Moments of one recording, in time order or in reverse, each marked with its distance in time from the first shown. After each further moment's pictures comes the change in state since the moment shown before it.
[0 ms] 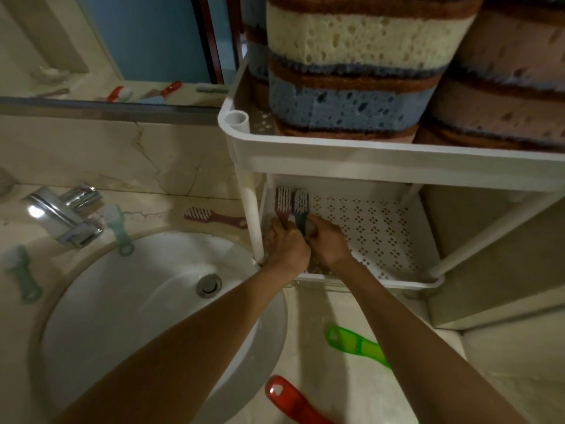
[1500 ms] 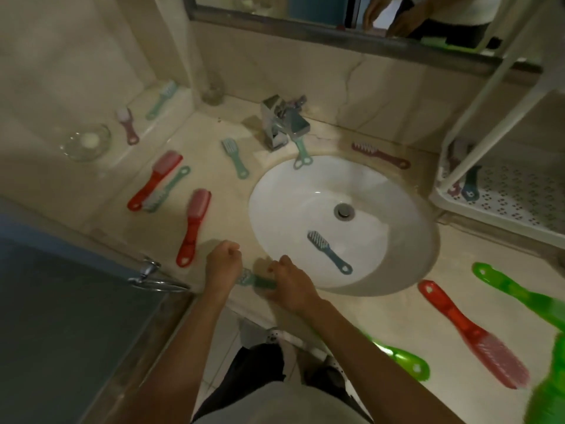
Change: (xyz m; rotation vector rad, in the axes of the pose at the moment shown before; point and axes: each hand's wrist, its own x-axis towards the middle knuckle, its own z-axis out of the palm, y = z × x) left_hand -0.245 -0.375 -0.070 -0.407 0.385 -0.569; right_hand -0.244 -0.224 0.234 -0.244 -0.660 -0.372
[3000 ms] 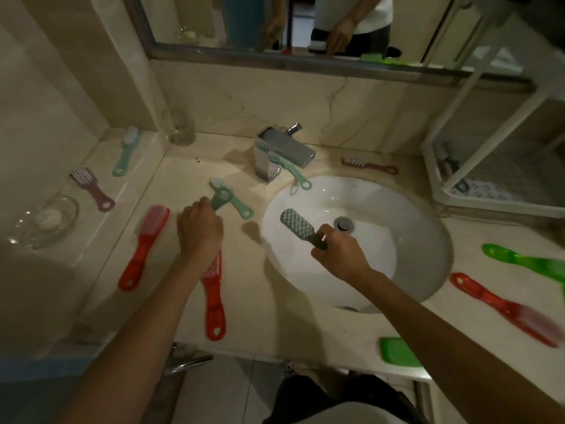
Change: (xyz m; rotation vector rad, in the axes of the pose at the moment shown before) left_hand 0.156 0.042 -0.092 0.430 0.157 0.548; right_hand 0.062 -0.031 -0.070 0.094 0.536 0.418
